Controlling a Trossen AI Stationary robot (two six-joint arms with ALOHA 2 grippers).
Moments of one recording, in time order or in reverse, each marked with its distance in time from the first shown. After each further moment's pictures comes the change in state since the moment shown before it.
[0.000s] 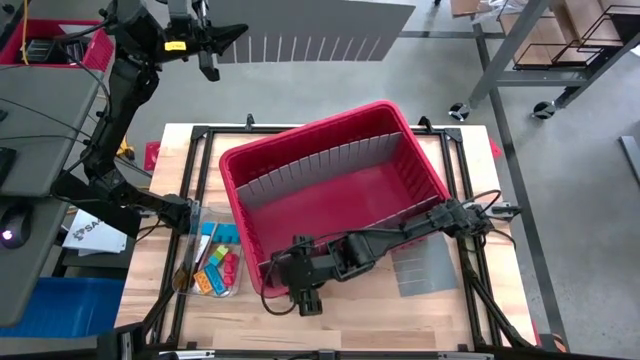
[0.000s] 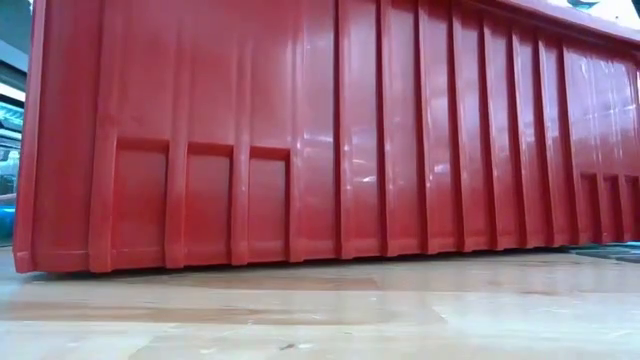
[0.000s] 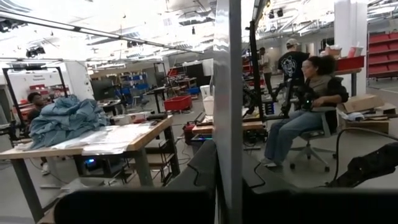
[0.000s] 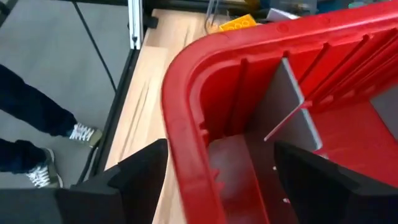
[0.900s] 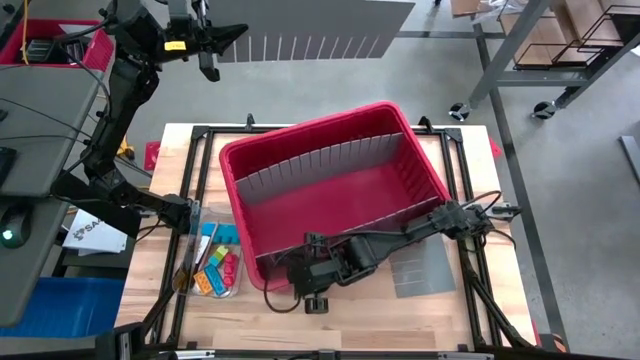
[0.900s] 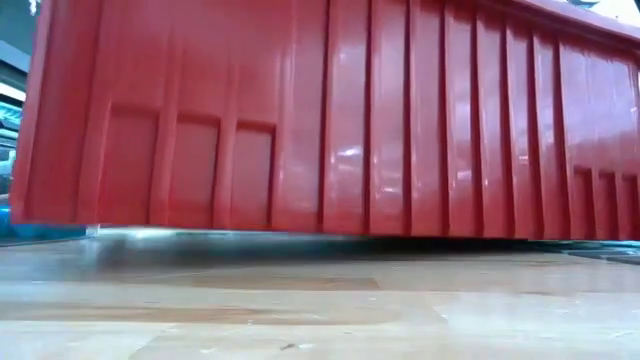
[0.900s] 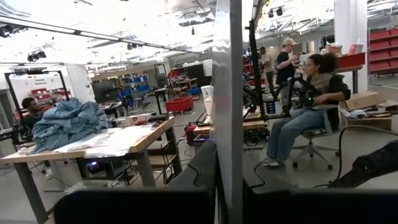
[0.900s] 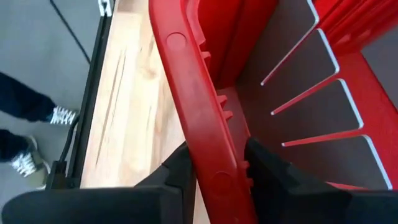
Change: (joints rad) left arm 0.000 0.000 0.000 0.002 0.000 0.019; right arm 0.018 -0.001 0.046 -0.198 0.069 0.103
